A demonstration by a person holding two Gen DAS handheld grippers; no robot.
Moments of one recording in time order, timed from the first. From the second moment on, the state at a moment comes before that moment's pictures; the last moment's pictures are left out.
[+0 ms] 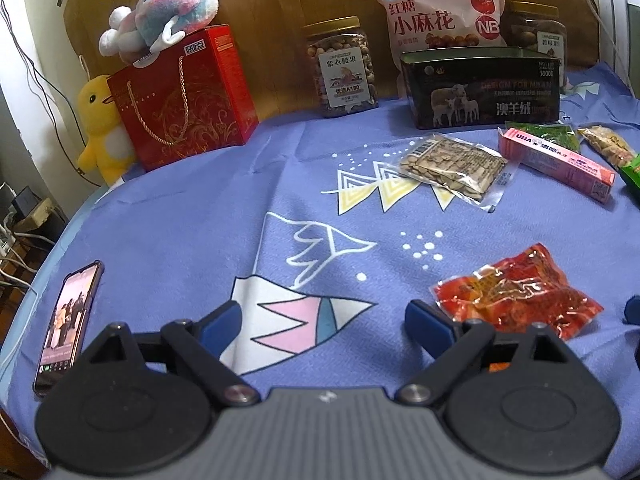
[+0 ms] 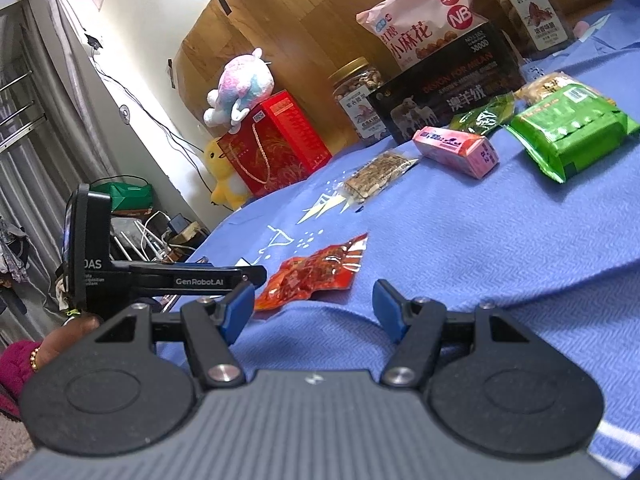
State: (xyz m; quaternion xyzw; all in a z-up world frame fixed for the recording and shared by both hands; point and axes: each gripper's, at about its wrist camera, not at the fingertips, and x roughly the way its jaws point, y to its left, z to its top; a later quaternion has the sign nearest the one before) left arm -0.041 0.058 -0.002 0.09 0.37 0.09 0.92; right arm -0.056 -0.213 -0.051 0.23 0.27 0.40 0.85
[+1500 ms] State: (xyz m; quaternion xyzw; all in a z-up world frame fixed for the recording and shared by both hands) left arm -0.028 0.086 -0.003 -0.15 0.41 -0.22 0.87; right arm -0.014 -0.168 -0.036 0.15 0.35 0.40 0.83
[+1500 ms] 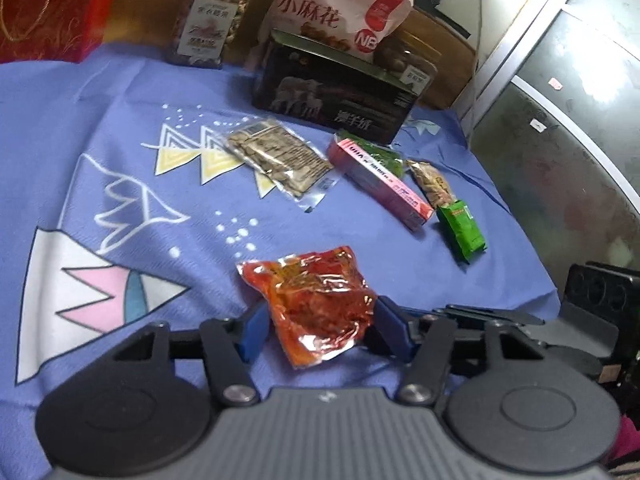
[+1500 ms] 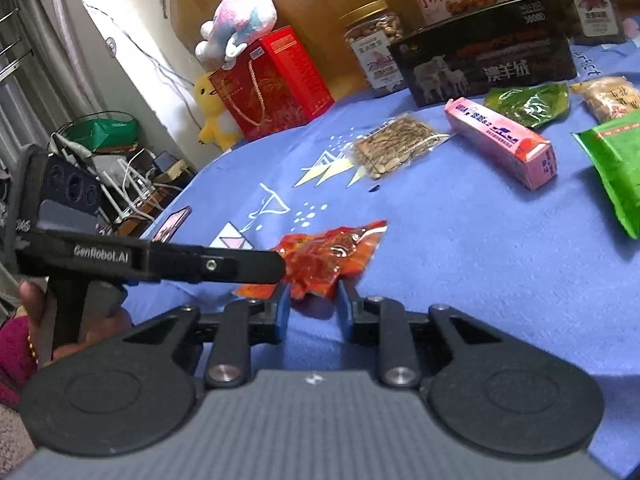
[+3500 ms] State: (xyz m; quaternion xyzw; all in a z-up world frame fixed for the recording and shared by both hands) left arm 0.092 0.088 0.019 -0.14 0.37 -0.15 0.91; right arm 0.065 -0.258 0.022 0.14 0.28 0.29 0.90
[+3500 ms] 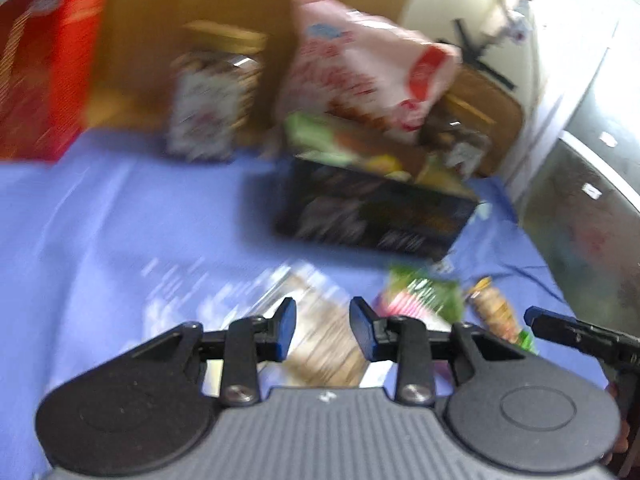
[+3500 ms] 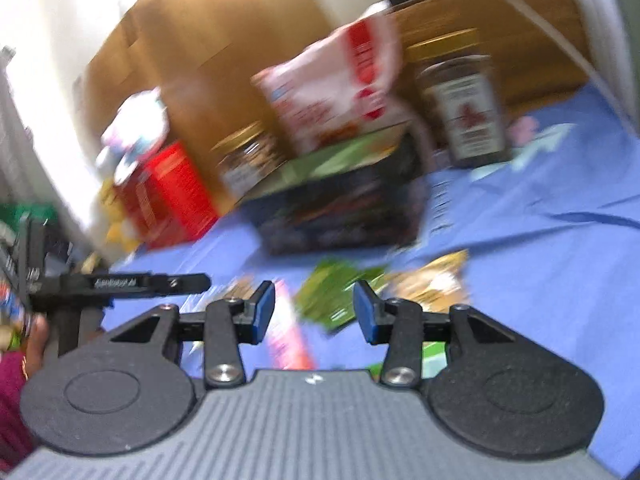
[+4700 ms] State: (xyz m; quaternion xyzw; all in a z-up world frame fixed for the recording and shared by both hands) left arm 0.011 0.088 0.006 -0.11 0.37 -0.20 0.90; right arm -0.032 -0.193 -0.025 0.02 0.27 0.33 0.90
